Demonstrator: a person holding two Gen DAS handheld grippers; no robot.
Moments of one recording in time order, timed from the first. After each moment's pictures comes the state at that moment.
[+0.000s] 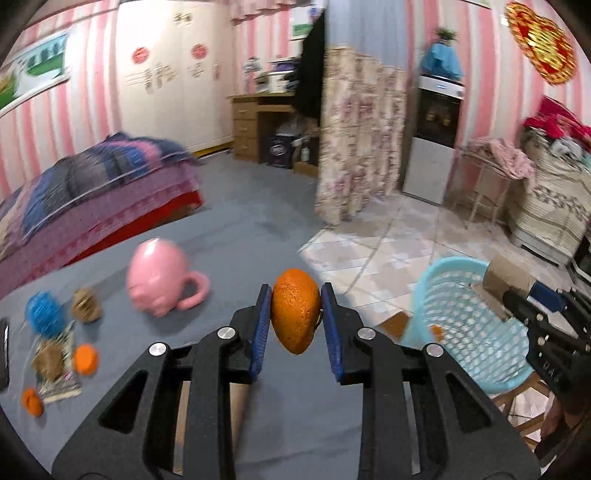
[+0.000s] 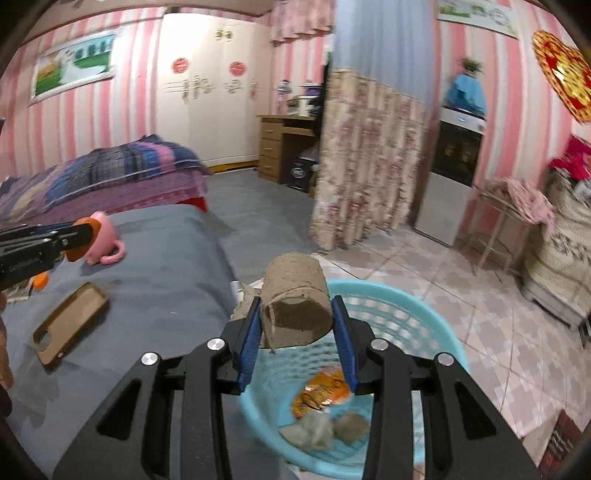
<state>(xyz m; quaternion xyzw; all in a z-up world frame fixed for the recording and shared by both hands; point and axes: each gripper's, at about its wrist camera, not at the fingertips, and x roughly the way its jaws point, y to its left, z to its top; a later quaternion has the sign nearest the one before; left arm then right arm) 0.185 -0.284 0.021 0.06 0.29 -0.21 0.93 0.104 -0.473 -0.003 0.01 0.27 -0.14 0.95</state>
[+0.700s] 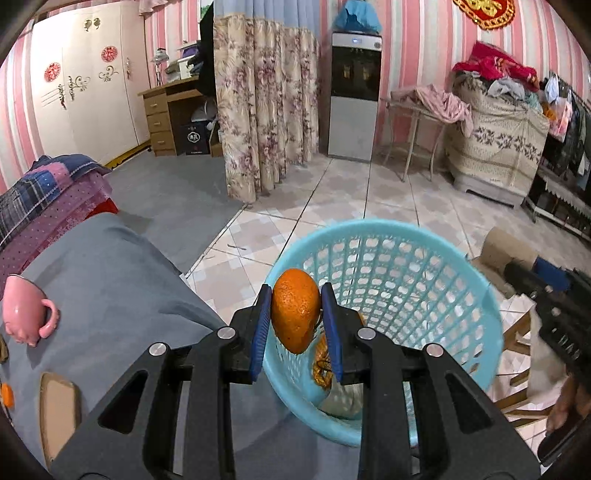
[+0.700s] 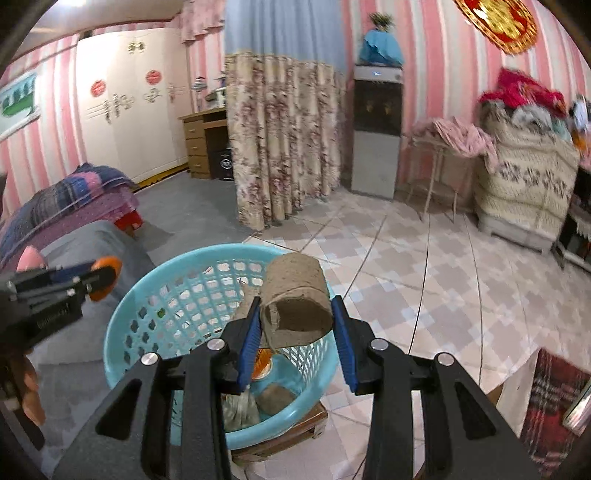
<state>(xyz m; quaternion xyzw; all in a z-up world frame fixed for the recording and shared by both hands) 0.172 -0.440 -0.038 0.13 0.33 -0.33 0.88 0.047 -0.594 -0.033 0.11 0.28 -0.25 0.92</state>
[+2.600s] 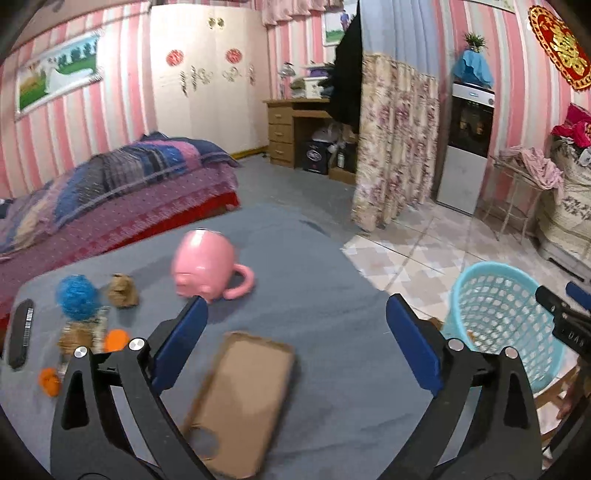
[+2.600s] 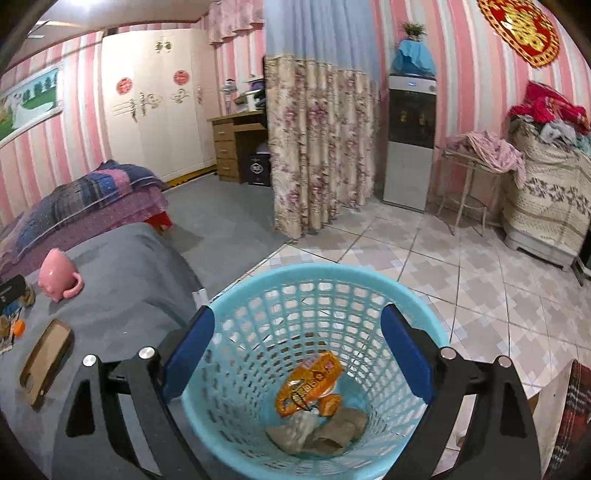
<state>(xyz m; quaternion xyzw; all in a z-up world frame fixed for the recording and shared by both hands) 0.179 -0.238 0.011 0.06 0.28 -0.12 0.95 0.110 -0.513 -0.018 0.09 0.27 -0.20 0.94</state>
